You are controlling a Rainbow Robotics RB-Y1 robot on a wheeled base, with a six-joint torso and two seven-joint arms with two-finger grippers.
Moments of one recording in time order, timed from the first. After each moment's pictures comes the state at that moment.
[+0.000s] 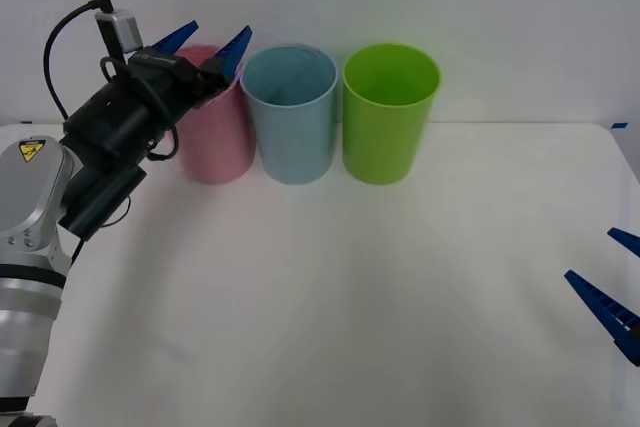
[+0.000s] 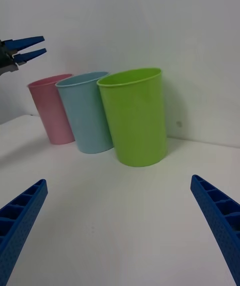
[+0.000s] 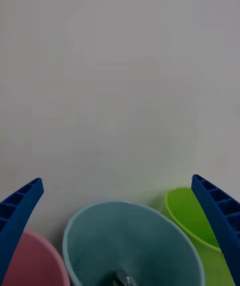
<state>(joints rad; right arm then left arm) 0.35 -0.40 -0.52 -1.66 0.96 -1.22 0.00 -0.44 0.31 0.10 -1.45 -1.27 -0.52 0.33</state>
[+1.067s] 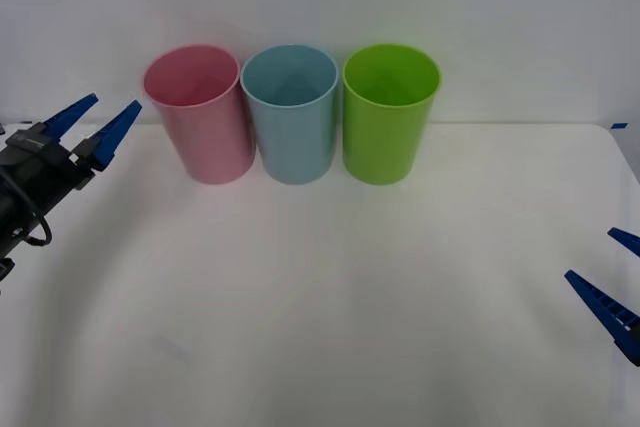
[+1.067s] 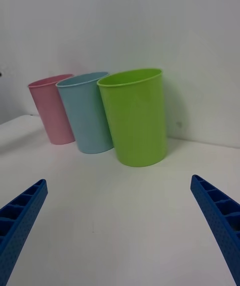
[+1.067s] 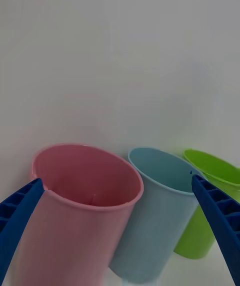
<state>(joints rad) 0.35 -0.40 -0.52 -1.66 0.96 -1.22 0.00 -0.10 0.45 0.33 -1.56 -1.06 -0.79 0.31</state>
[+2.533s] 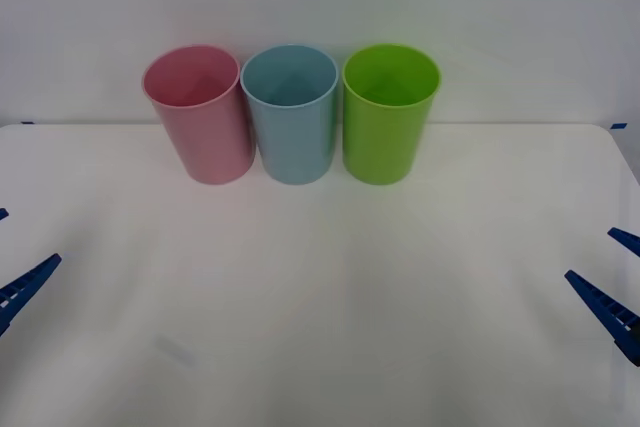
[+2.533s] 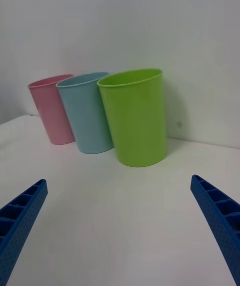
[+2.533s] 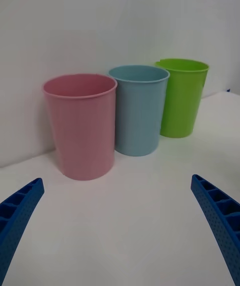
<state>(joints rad) 0.35 -0.40 -0.52 -1.66 0.96 -1.22 0.00 0.37 0.48 0.63 -1.77 -1.05 -1.17 0.09</state>
